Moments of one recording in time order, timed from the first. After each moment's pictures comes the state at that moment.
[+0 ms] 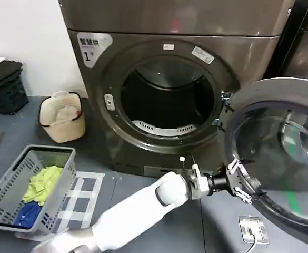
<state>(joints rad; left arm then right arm) 0.49 -1.42 0.53 -1.50 -0.17 -0.09 0.41 -2.10 1.16 1.99 1.29 0.53 0.16 -0.06</state>
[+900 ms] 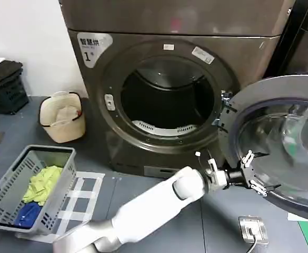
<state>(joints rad) 0.45 -1.56 0.53 -1.37 -0.12 -0.12 0.37 -2.09 1.25 2.22 1.20 0.41 -0.25 0.16</state>
